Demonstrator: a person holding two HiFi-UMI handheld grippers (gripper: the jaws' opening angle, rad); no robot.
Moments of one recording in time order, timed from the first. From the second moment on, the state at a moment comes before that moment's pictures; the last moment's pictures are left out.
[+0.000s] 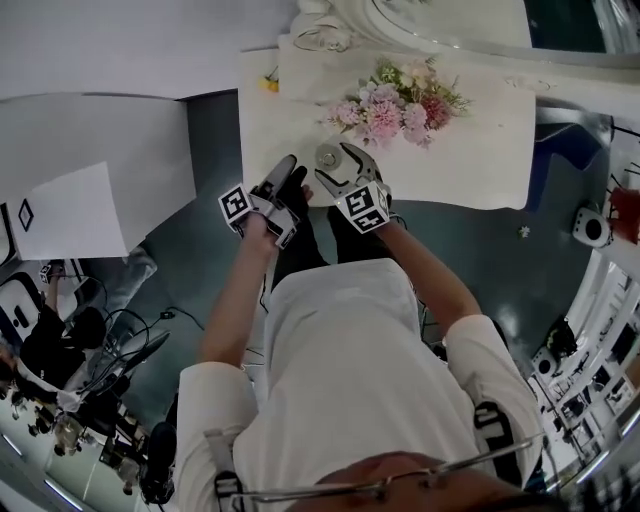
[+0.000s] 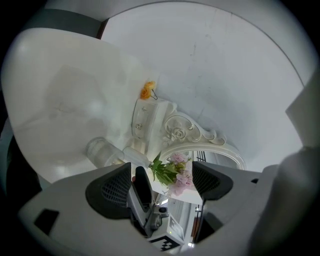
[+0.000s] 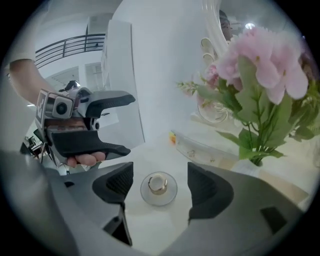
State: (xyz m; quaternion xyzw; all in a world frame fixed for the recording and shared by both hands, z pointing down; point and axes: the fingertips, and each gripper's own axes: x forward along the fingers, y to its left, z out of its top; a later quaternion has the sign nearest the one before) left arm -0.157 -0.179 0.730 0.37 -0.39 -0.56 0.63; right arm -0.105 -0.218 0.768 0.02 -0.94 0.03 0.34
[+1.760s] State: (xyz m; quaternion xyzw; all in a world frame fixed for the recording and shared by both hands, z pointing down) left arm -0.131 -0.058 0.537 0.65 -0.68 -0.18 0.29; right arm 0.022 -0.162 0.534 0.10 -0.97 0.04 0.20
